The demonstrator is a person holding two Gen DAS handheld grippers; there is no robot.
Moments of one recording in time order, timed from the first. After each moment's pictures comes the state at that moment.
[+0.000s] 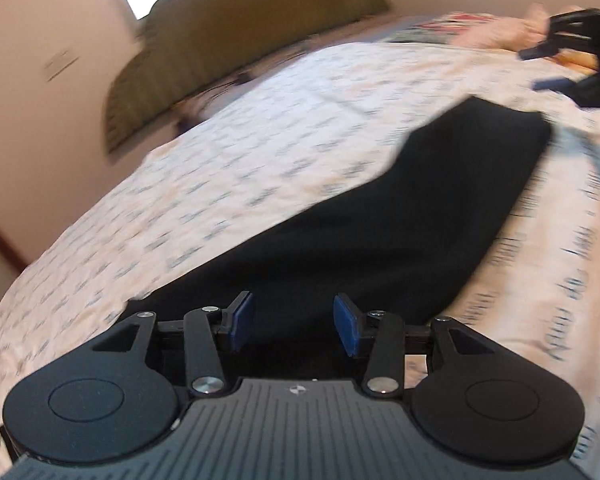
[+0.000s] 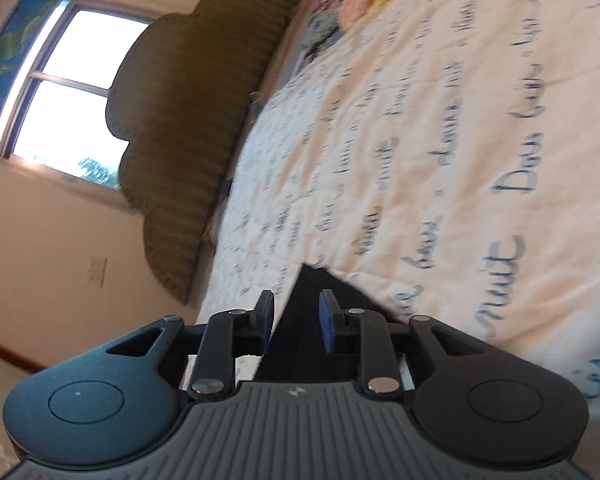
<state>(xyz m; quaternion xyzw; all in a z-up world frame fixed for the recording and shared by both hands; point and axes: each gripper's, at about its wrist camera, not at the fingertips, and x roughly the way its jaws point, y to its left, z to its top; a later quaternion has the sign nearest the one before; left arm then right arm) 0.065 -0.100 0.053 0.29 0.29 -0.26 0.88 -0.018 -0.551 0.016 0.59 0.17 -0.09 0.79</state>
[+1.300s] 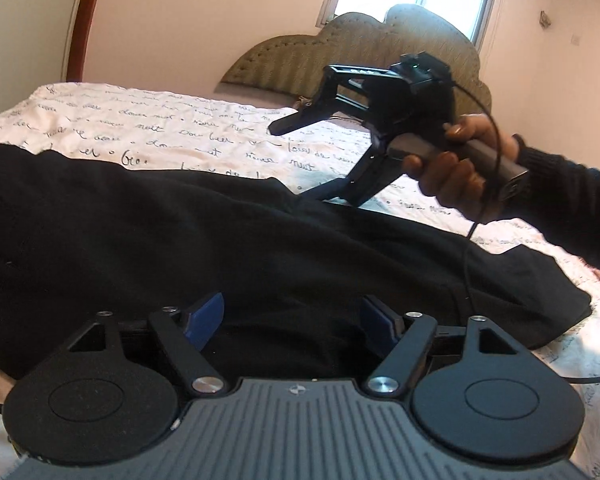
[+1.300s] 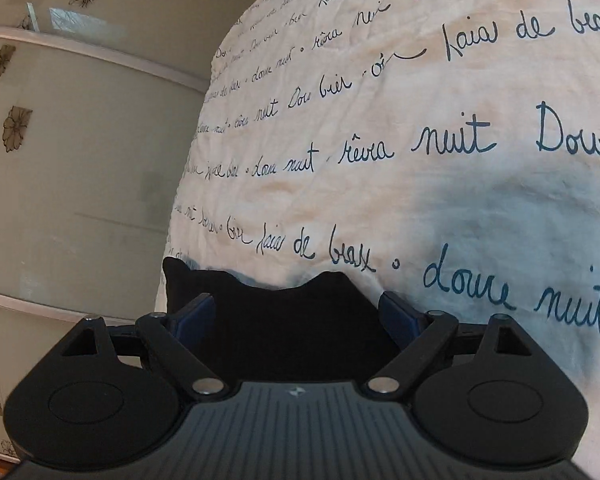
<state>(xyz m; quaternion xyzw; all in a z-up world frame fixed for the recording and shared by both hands) 0.084 0.084 0.002 -0.07 0.29 -0.21 0.93 0.369 -0.157 0.003 0.28 0.58 0.38 0.66</state>
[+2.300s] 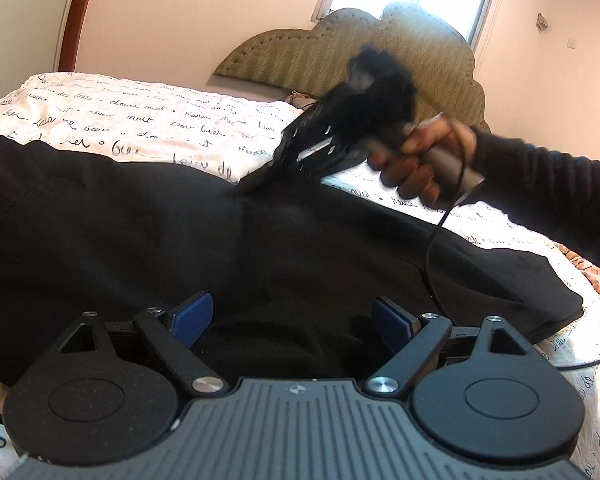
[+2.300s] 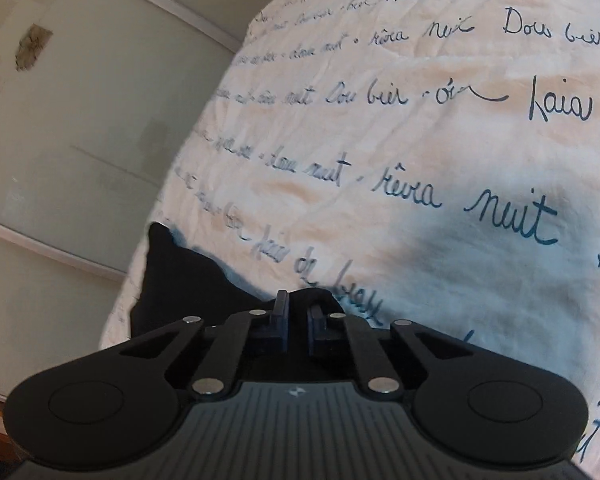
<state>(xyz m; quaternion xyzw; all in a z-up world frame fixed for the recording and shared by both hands) 0.094 0.082 -0.003 -0.08 0.30 -0.22 0.93 0.397 -0.123 -0.007 0.15 0.58 0.43 0.68</state>
